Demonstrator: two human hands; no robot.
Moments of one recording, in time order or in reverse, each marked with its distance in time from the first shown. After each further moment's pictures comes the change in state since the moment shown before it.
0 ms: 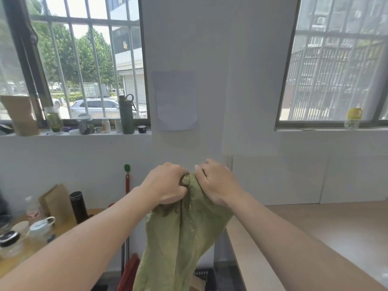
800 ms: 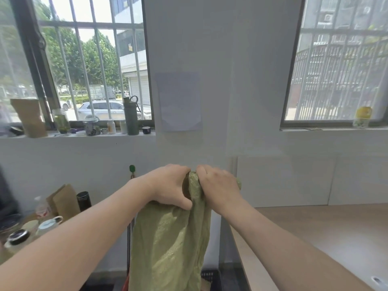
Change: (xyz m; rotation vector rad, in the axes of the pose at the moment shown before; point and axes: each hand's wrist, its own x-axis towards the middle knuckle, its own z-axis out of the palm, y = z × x) left_hand -0.001 0.008 -0.027 0.020 -0.281 -0.021; right_hand -0.011 -0.011 0.006 -0.428 0.090 -0.204
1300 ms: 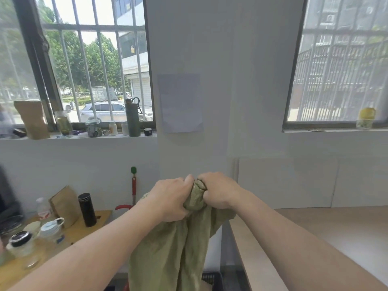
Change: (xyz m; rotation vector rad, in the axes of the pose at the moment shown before) left_hand 0.000 0.003 0.042 0.307 0.173 0.021; right_hand 0.014 0.014 -0.013 0.423 -0.529 0.117
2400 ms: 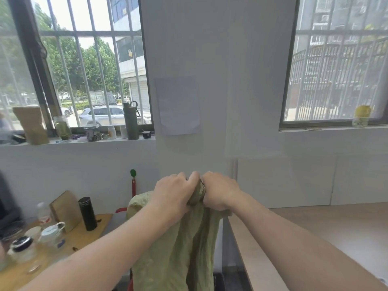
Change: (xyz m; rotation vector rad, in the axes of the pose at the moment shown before) left_hand -0.005 0.022 -0.008 0.124 0.219 -0.059; right_hand -0.014 -0.009 -0.007 -0.129 0.044 0.126
